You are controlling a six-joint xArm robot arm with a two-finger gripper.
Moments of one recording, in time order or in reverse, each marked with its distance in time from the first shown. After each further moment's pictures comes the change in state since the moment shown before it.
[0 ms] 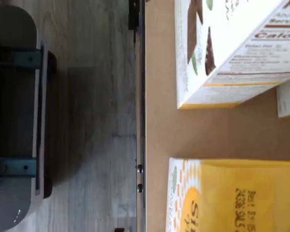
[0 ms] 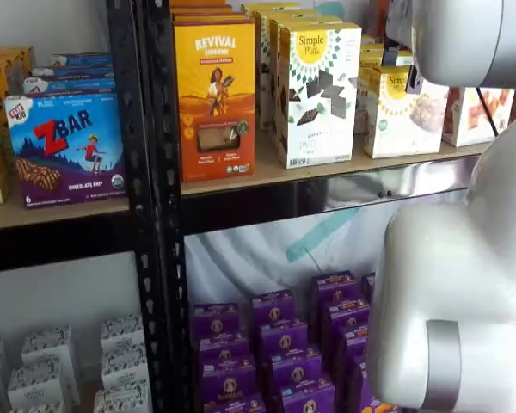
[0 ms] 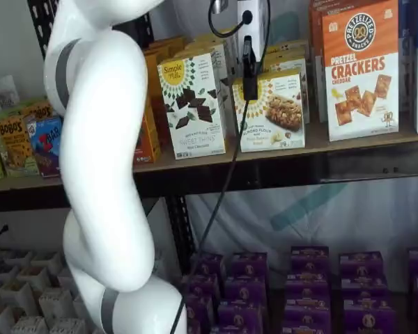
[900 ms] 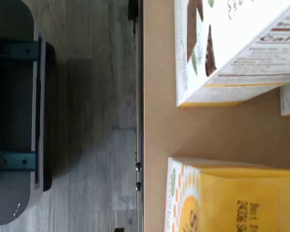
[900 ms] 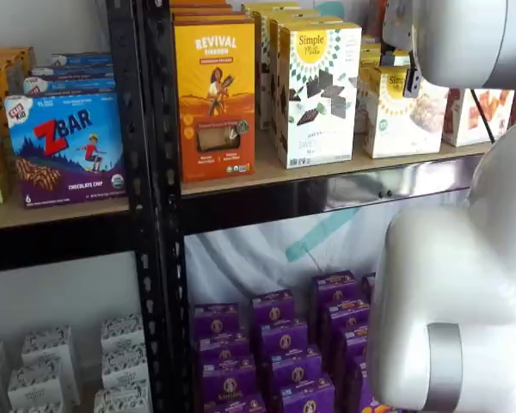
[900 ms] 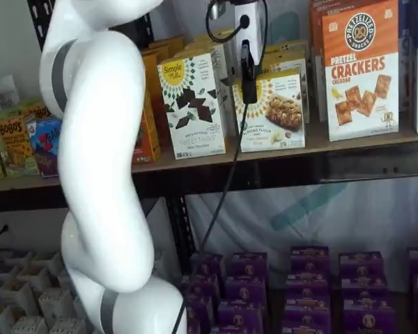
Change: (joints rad) arm 0.028 -0.014 0.033 -0.032 -0.029 0.020
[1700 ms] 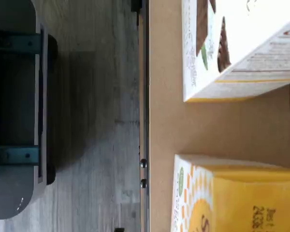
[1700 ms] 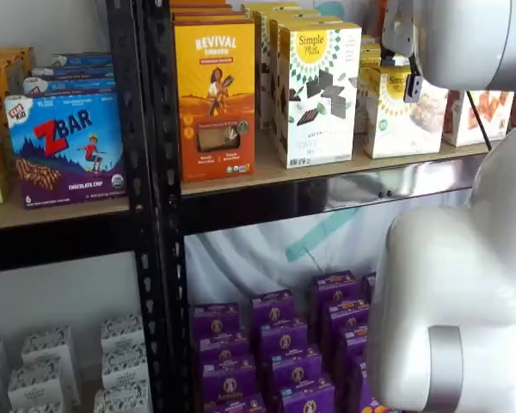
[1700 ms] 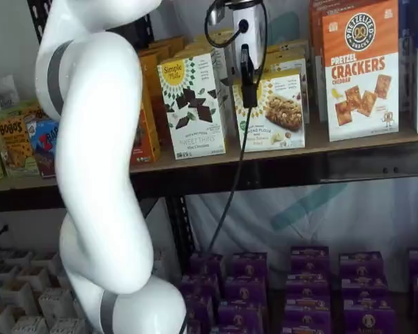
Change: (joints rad) arm 0.013 -0.020 0.038 -0.026 -0.020 0.007
